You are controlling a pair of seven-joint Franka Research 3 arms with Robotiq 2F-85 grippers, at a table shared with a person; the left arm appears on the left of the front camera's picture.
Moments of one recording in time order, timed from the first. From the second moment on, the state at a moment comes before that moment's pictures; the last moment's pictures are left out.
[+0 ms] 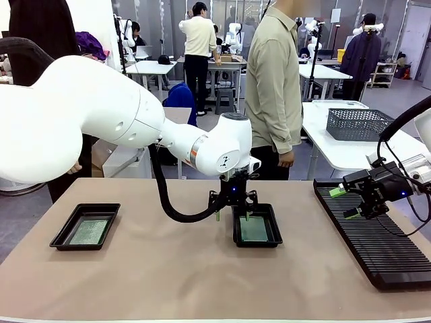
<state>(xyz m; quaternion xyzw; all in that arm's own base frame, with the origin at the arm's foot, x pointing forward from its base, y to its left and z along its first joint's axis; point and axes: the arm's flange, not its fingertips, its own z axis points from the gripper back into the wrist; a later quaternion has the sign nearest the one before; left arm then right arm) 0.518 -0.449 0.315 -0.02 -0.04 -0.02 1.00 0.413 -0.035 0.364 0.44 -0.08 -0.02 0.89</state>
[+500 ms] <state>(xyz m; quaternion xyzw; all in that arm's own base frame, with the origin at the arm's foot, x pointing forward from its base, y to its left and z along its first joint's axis) 0.520 -0.447 0.316 -0.02 -0.04 -0.02 1.00 0.413 -0.035 0.364 0.44 -0.08 -0.02 0.89</state>
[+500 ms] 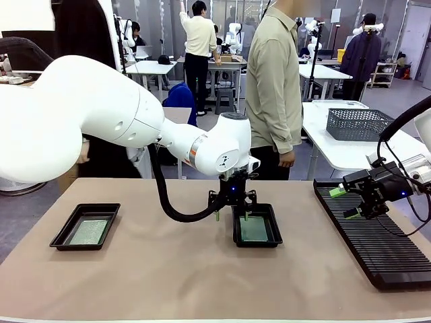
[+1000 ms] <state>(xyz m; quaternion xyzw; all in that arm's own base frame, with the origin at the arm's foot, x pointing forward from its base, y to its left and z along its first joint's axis) 0.521 -0.447 0.314 -0.02 -0.04 -0.02 1.00 0.413 -0.035 0.364 0.44 -0.08 -0.02 0.89</state>
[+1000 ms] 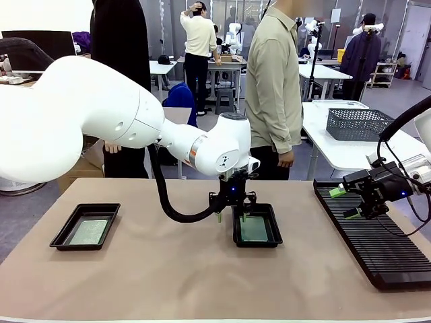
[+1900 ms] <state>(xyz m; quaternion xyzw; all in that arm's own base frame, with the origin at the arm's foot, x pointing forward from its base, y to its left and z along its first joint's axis) 0.526 -0.445 0.311 -0.02 -0.04 -0.01 1.00 0.413 -0.035 0.364 0.44 -0.08 -0.02 0.89</state>
